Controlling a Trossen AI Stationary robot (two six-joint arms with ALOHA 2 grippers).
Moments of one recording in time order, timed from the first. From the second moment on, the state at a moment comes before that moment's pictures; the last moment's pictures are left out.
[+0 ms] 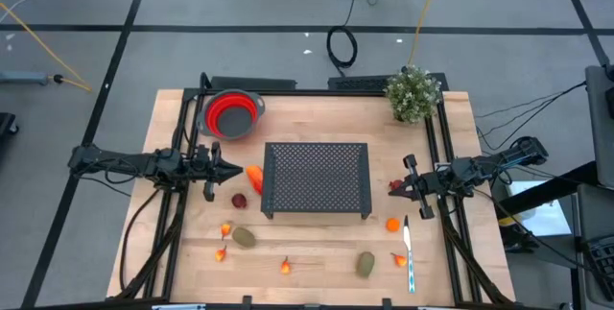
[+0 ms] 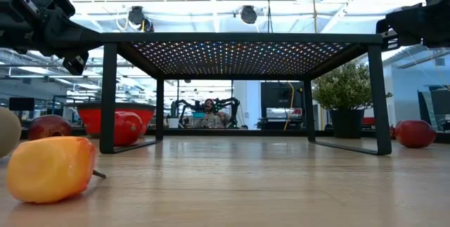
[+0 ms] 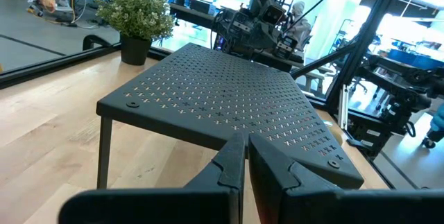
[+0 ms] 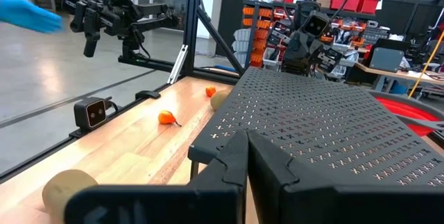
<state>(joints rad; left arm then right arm) -0.13 0.12 0.02 0.08 -0.15 -0.29 0.36 0.06 0.02 0.05 0.08 -0.12</state>
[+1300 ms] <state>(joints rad) -0.13 0.40 0.50 -0.19 -0.65 -0.16 0.36 0.06 0.02 0.07 0.08 -0.12</state>
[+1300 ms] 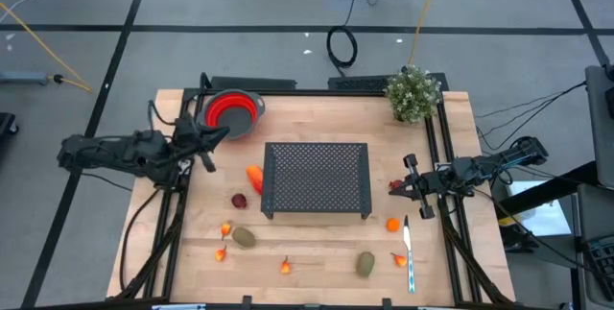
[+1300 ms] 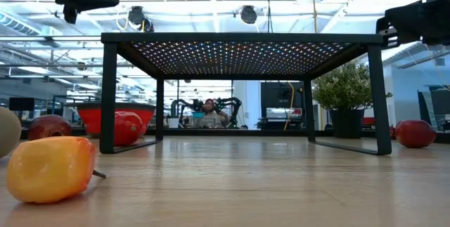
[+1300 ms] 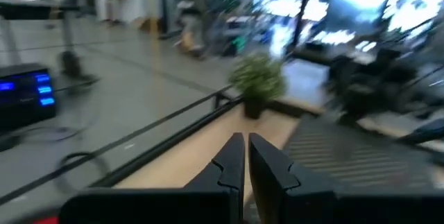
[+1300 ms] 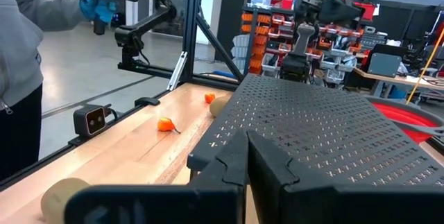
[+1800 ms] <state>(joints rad) 0.05 0.76 0.87 -0.40 -0.73 -0.27 0.36 0.06 0.02 0.08 0.08 -0.12</state>
